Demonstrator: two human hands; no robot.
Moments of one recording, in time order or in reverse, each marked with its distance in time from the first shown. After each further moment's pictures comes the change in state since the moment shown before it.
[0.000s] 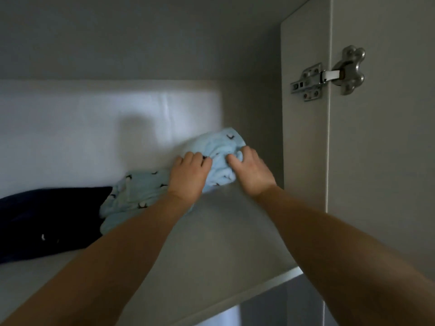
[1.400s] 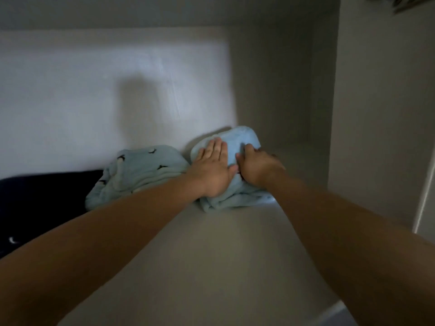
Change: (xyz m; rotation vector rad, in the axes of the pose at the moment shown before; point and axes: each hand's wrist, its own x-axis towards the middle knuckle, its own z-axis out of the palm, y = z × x) left_hand 0.018 0.016 0.128 -0.419 -0.567 -0.022; right_hand 0.033 -0.004 0.096 0.200 -0.419 0.397
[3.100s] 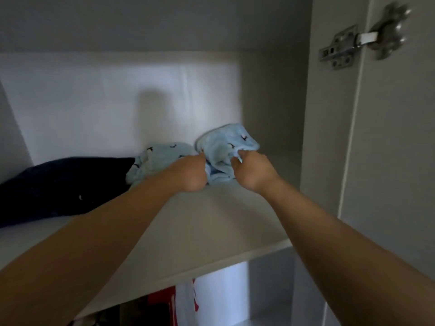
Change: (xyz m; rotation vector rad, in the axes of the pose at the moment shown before) left_hand -0.161 0.012 -0.116 -0.118 -0.100 -0.214; right_hand -0.149 -0.057 -0.073 0.235 0.061 -0.113
